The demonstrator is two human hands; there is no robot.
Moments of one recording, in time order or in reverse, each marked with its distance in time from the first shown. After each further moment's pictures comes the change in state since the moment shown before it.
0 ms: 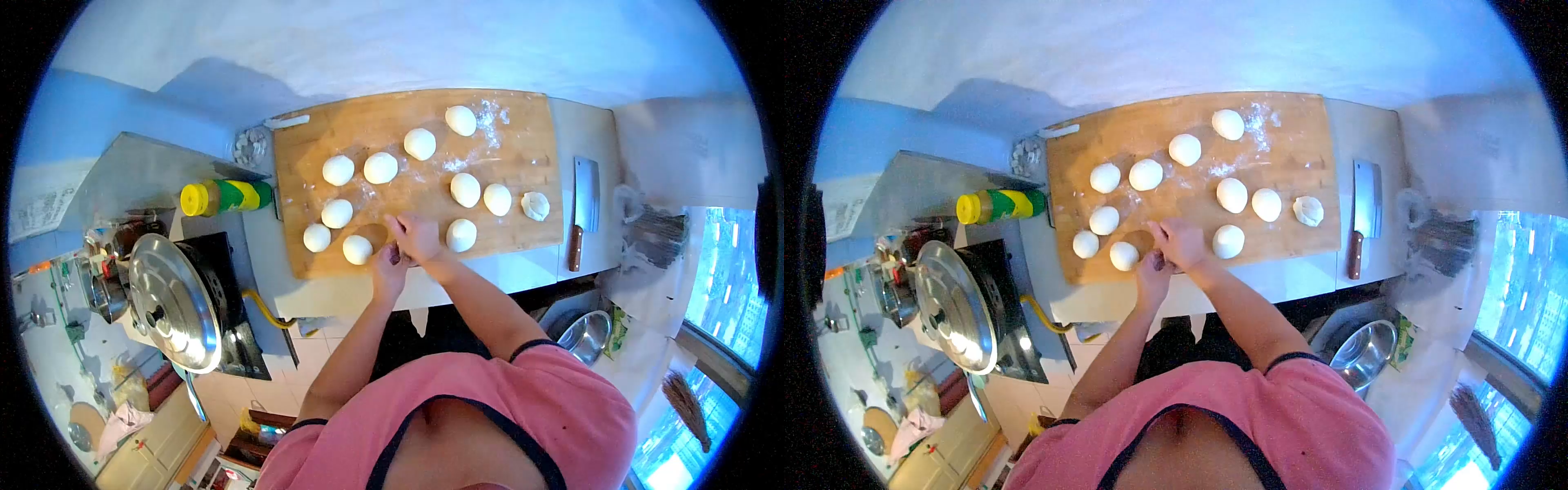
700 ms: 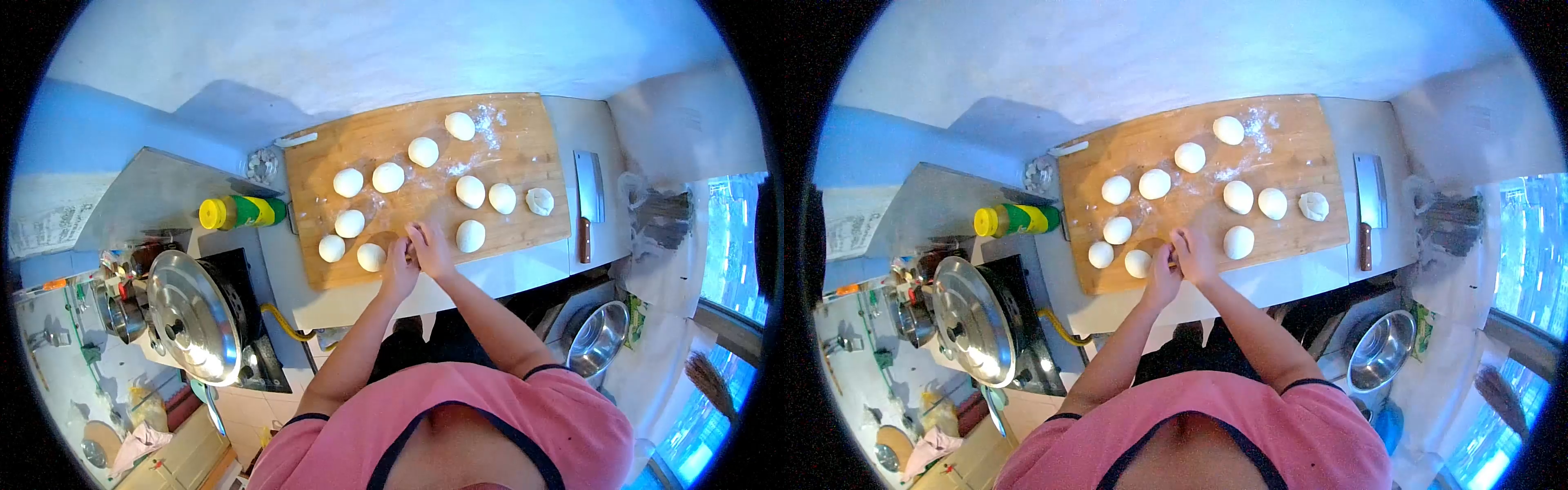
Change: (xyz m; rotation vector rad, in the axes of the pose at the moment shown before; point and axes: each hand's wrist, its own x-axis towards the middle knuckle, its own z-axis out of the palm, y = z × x) left_hand 0.007 0.007 -0.015 0.164 -0.037 0.270; right_hand -0.020 -0.013 0.007 0.203 0.410 0.059
